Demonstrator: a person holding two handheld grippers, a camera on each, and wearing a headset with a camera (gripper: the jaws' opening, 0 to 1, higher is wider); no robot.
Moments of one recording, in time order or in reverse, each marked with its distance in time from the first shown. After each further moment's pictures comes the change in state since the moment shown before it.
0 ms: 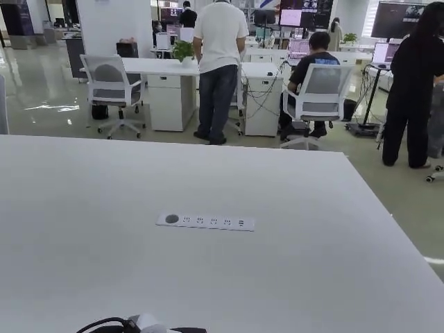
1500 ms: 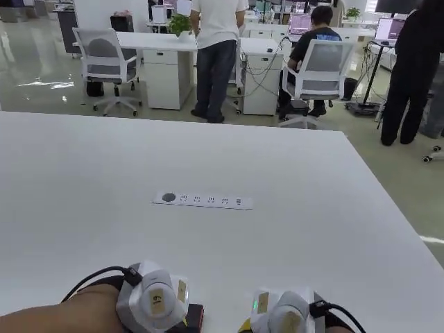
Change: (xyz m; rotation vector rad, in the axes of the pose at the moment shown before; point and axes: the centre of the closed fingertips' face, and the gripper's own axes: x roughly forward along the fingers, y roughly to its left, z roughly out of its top) left arm -0.036 0.041 0.038 -0.009 -0.050 0.095; right arm -0.055 -0.050 -0.005 0.015 -0.044 -0.053
